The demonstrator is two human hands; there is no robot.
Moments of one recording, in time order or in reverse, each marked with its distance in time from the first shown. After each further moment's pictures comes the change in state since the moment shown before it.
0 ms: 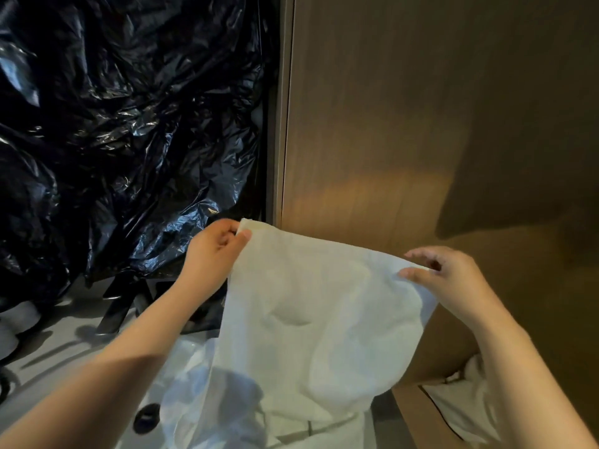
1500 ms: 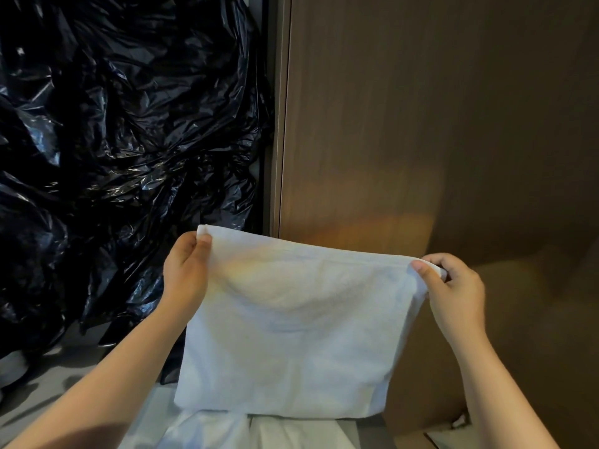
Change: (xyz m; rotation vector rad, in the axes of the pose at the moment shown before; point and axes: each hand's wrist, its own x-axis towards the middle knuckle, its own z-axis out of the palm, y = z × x) left_hand 0.022 0.027 -0.026 -0.277 0.304 -0.072; right_hand 0.007 -0.023 -0.008 0.328 0.512 -0.096
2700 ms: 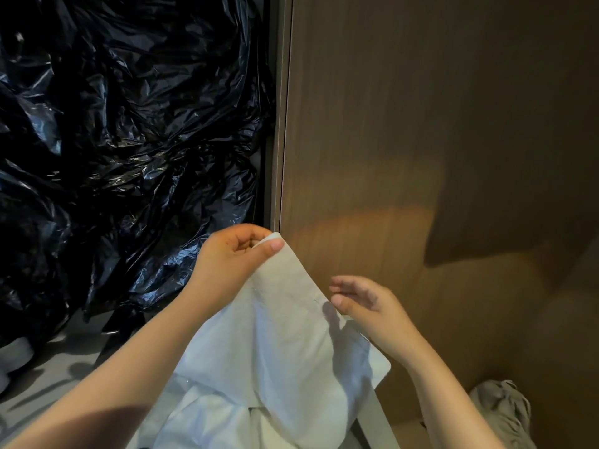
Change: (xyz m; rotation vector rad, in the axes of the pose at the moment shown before) left_hand -0.045 0.056 0.008 0.010 -0.353 0.086; right_hand -0.051 -0.020 0.050 0.268 -0.684 0.134
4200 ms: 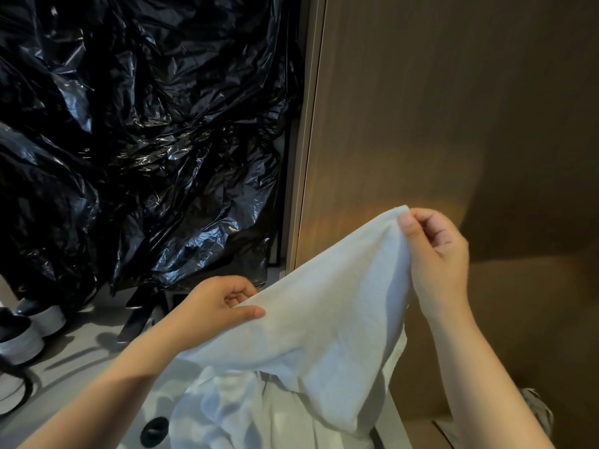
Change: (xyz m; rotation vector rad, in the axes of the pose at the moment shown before) left_hand -0.033 -0.073 -0.038 0.368 -0.338 -0.126; right_hand 0.021 -0.053 -0.011 0.052 0.528 -0.320
